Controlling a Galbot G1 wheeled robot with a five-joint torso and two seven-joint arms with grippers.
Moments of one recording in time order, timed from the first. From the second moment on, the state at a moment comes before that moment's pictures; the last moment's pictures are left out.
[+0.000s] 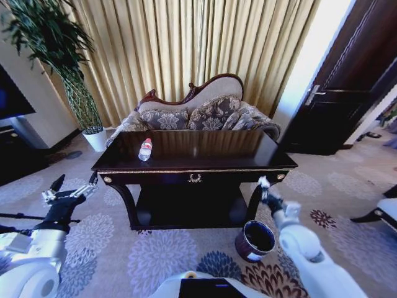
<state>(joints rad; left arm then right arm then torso) 1.79 -1.32 -1.14 -2.50 -0.67 0.21 0.01 -1.55 1.07 0.59 1.88 0.46 -0.33 0.22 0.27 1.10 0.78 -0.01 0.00</state>
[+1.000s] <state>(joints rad) 1.79 -1.34 -1.14 -2.50 -0.68 0.21 0.01 -1.28 1.17 0.52 1.25 0.24 -0.32 0.17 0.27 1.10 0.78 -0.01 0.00</state>
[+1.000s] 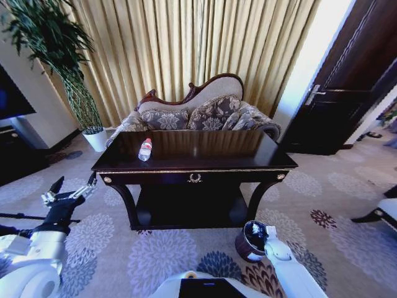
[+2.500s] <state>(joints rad) 1.80 -1.34 -1.15 -2.50 -0.69 0.21 0.00 -1.34 1.12 0.56 1.40 0.39 -0.26 0.17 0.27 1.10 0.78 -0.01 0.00</state>
